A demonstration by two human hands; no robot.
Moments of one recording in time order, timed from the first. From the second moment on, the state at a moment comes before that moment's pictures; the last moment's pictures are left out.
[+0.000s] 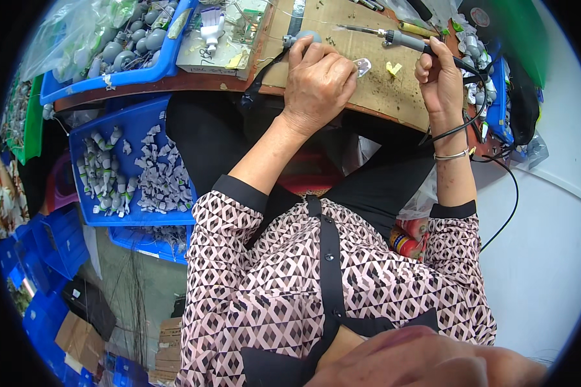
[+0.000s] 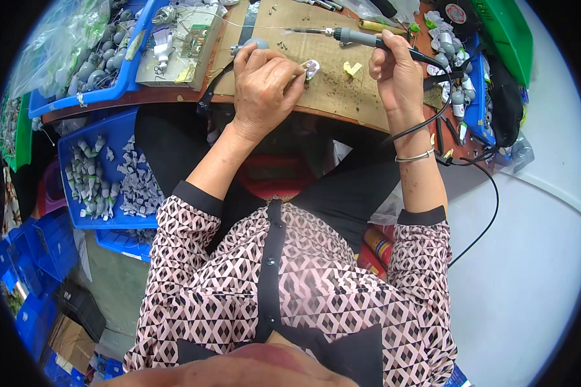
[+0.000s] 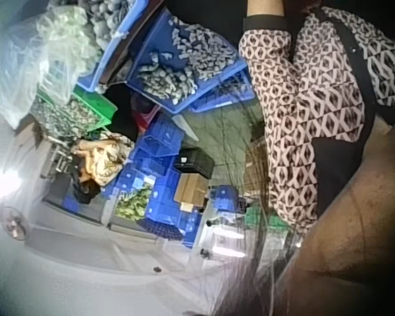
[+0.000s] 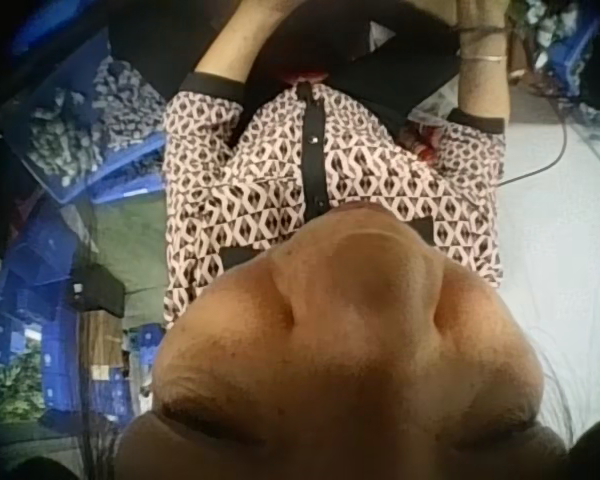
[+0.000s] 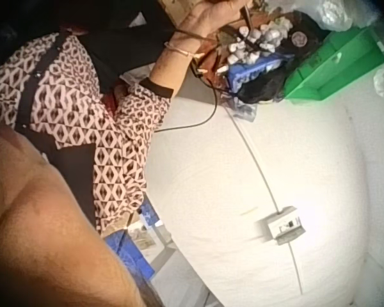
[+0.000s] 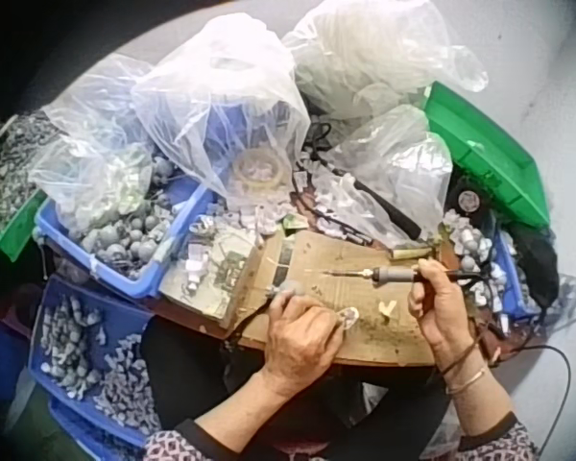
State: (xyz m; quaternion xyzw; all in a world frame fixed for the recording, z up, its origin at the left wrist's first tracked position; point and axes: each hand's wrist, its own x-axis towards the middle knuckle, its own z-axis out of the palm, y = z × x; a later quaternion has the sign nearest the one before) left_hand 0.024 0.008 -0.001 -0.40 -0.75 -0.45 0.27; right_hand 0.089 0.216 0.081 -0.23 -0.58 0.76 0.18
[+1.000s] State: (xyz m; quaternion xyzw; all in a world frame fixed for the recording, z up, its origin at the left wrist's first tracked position) left_hand 0.023 0.008 -0.013 -0.40 -0.76 -0.43 0.28; right_hand 0.149 0.152 0.177 -0.01 -0.92 0.31 0.24
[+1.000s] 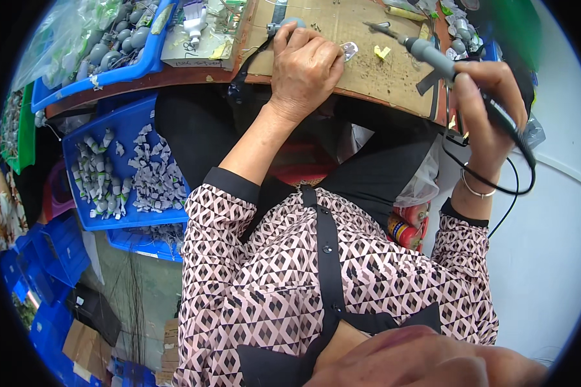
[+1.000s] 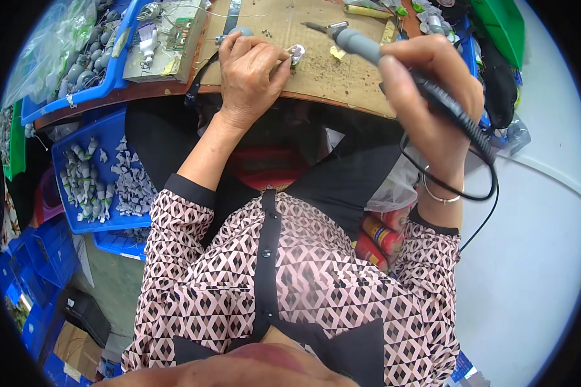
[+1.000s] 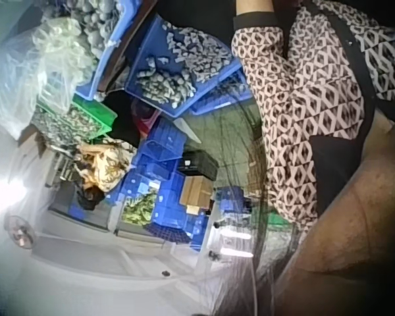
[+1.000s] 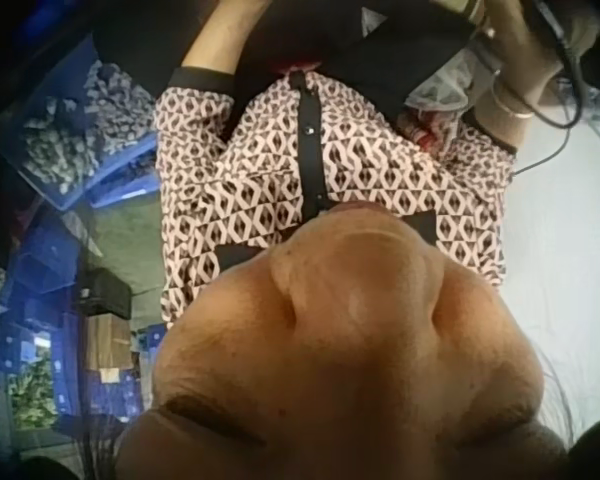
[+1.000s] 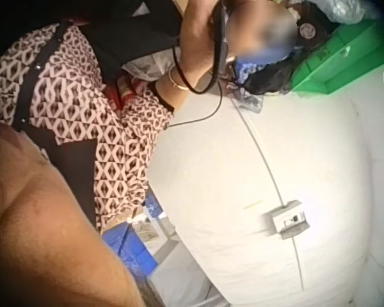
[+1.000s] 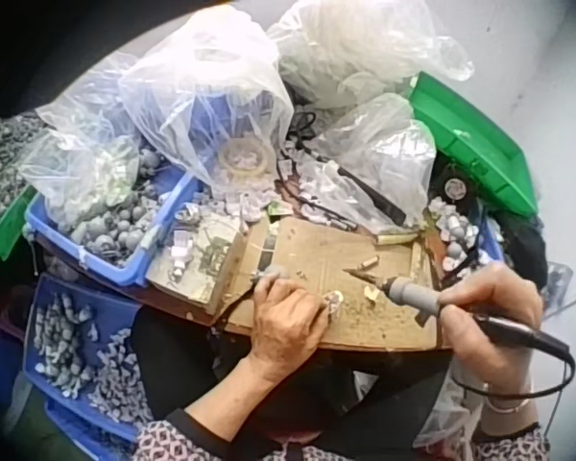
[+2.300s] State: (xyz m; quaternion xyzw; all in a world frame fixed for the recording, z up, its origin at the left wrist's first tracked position) left_hand 0.026 -0.003 0.002 -0.41 -0.75 -0.45 0.26; right_hand 0.128 0.104 0.174 0.13 -0.99 0.08 0.07
